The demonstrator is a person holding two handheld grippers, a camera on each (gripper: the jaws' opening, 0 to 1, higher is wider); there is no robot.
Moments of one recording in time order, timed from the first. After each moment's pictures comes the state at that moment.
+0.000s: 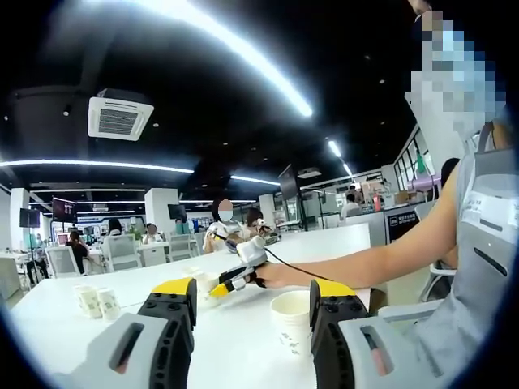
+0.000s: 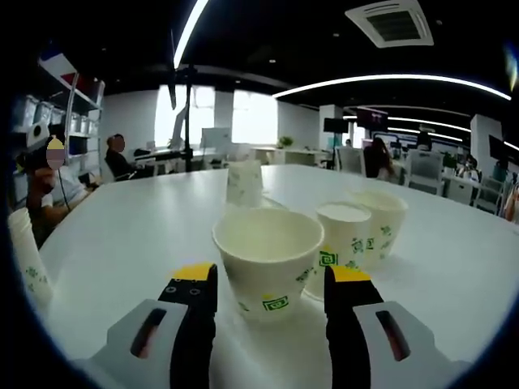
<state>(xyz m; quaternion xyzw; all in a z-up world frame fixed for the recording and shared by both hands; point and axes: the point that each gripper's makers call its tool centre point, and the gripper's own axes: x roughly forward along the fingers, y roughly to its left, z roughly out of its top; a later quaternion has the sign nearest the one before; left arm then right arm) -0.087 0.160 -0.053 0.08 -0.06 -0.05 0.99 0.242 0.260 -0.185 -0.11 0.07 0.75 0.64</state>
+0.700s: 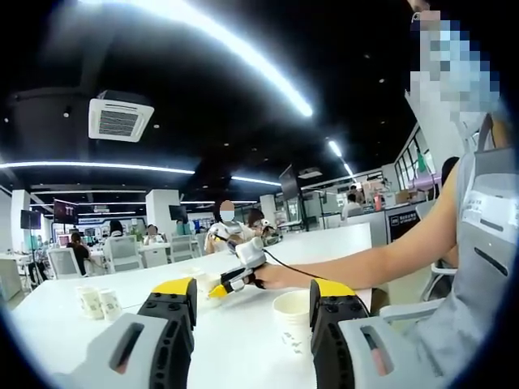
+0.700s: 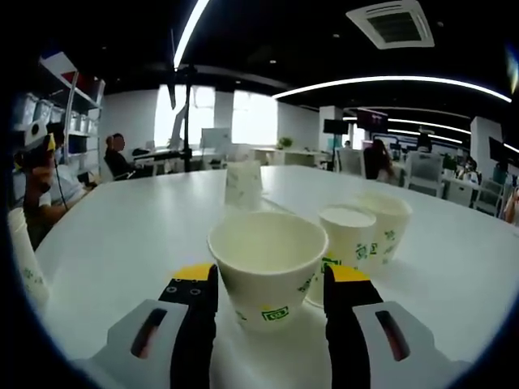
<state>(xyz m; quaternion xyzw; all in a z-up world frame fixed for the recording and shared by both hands) -0.089 0.163 -0.052 0.08 -0.07 -0.04 0.99 0.235 0.266 -0.185 -0.12 0.06 0.76 0.64</state>
